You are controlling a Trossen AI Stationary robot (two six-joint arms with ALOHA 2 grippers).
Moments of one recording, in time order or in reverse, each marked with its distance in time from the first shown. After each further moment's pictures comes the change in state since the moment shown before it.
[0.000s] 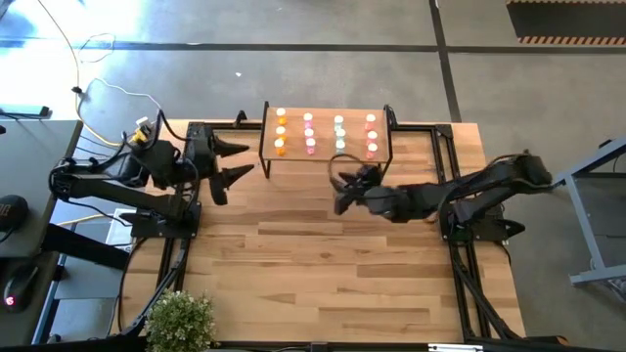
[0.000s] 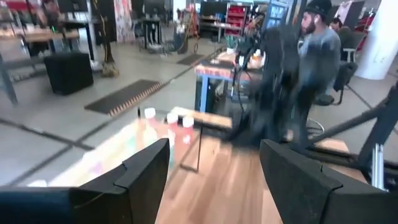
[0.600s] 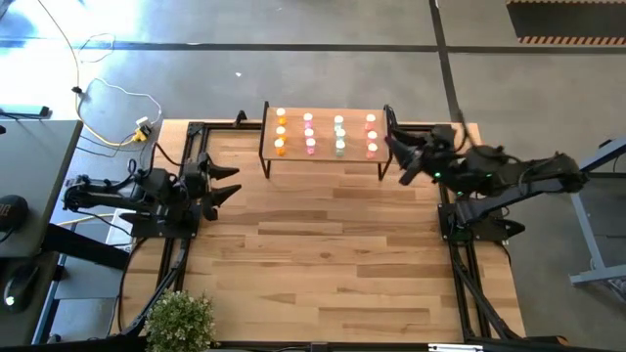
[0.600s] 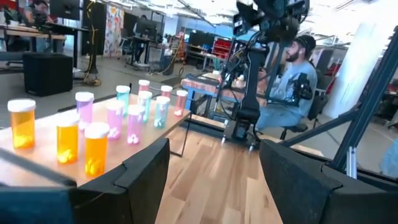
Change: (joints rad) left arm -0.034 -0.495 -0.621 0.261 0.015 -0.094; right arm 0.005 -0.546 0.000 0.026 -0.019 -0.421
